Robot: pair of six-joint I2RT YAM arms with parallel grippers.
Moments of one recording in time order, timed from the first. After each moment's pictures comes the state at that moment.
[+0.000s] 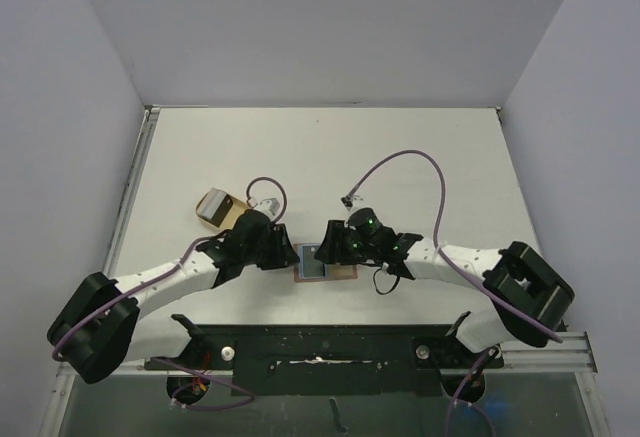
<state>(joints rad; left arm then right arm) -0.69 1.25 0.49 -0.03 0.12 -0.77 0.83 1.47 0.66 0.09 -0.11 0.76</state>
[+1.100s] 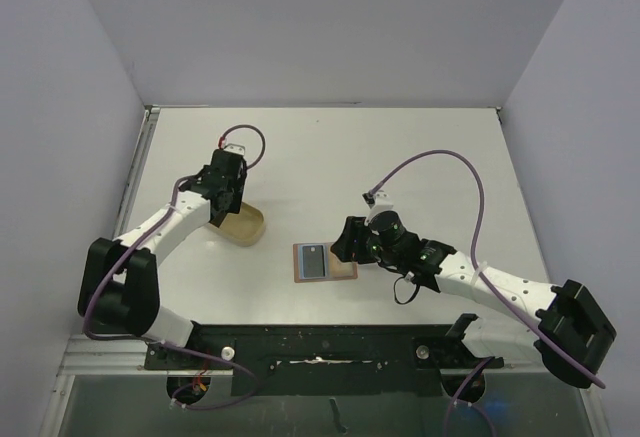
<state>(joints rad) -0.33 1.47 0.99 -0.44 -0.41 -0.08 0.83 1.15 0.61 -0.09 0.04 0.69</state>
